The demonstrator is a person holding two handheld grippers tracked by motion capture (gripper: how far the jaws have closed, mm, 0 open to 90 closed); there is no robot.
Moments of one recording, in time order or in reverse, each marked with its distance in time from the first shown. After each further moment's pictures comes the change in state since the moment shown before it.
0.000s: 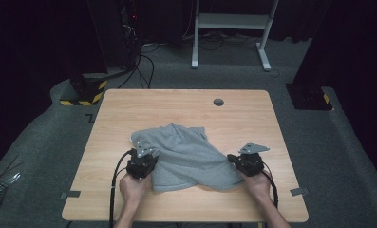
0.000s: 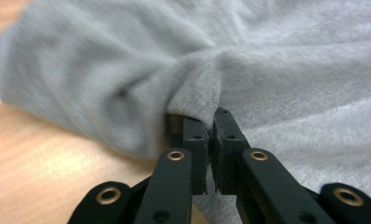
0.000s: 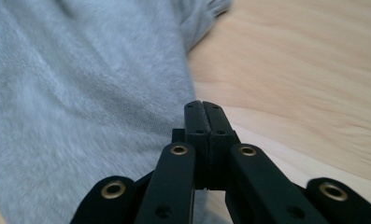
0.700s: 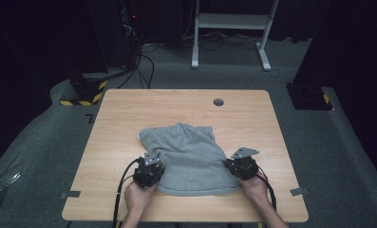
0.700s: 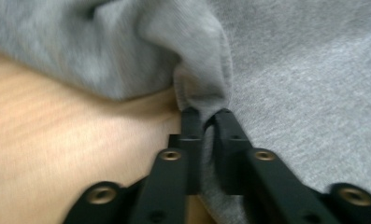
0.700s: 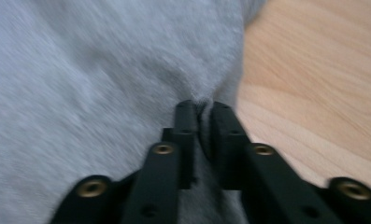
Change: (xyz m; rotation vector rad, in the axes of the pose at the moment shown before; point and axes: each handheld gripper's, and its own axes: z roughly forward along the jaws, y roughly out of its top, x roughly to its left) left arm -0.020 -0.018 0.015 0.113 -0.072 0.037; right arm 0.014 -0.007 0.017 0.106 -0.023 -0.086
